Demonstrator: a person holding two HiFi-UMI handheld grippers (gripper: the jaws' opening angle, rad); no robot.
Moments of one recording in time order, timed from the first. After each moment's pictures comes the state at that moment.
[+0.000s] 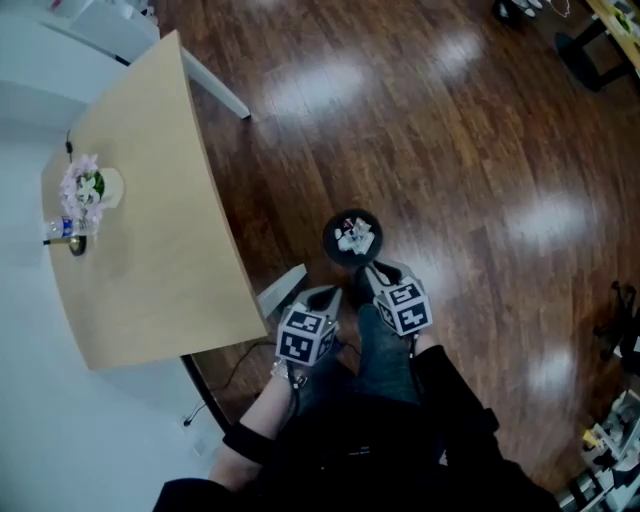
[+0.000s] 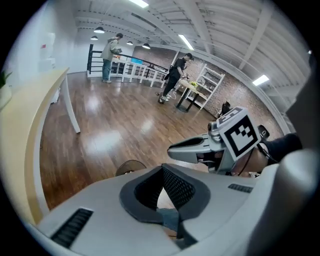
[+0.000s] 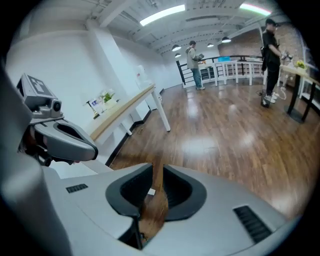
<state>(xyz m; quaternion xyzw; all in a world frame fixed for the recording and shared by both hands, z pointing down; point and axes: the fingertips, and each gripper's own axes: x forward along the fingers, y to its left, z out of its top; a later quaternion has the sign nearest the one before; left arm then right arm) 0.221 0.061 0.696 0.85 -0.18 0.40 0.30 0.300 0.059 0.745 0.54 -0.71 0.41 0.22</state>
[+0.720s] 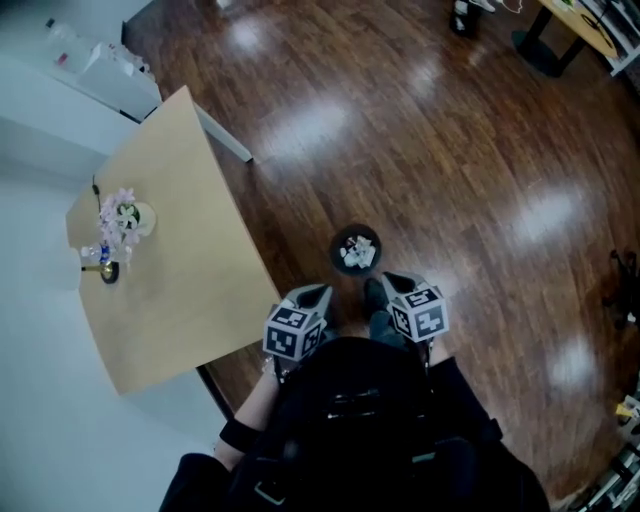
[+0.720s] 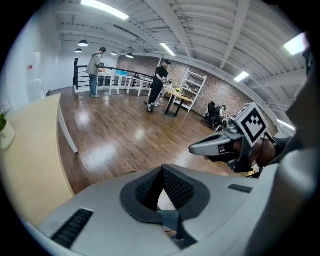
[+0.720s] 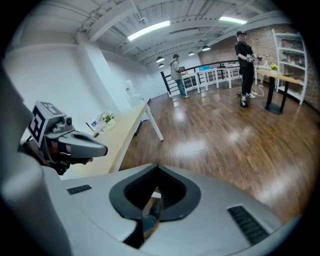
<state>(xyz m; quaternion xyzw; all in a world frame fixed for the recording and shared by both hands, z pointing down) 0.193 0.069 0.568 0.89 -0.14 0.37 0.24 0.300 0.118 0.593 0.60 -0.66 0.42 0.17</state>
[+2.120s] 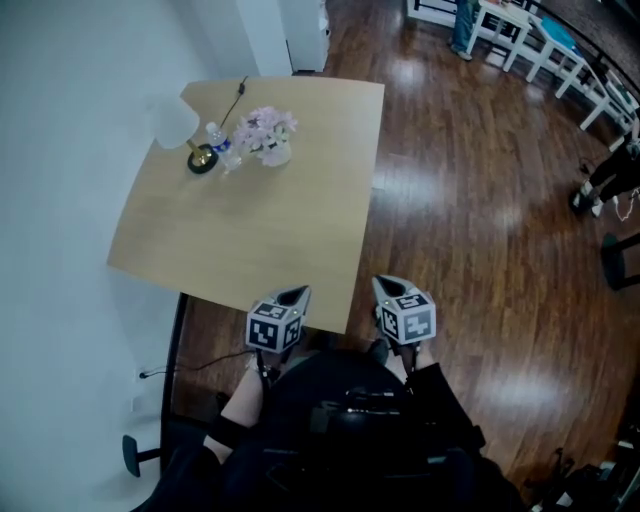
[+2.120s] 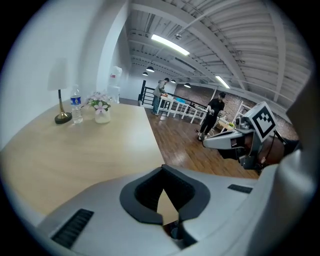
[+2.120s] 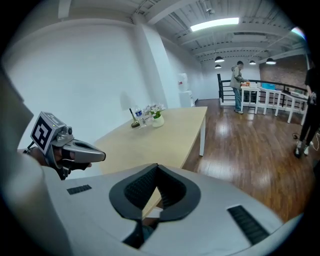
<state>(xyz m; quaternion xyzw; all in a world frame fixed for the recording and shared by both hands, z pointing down) -0.073 -0.020 0.531 0.81 -0.45 0.23 0.30 0.081 -0.047 0.529 0.43 -0.82 0.28 0.26</state>
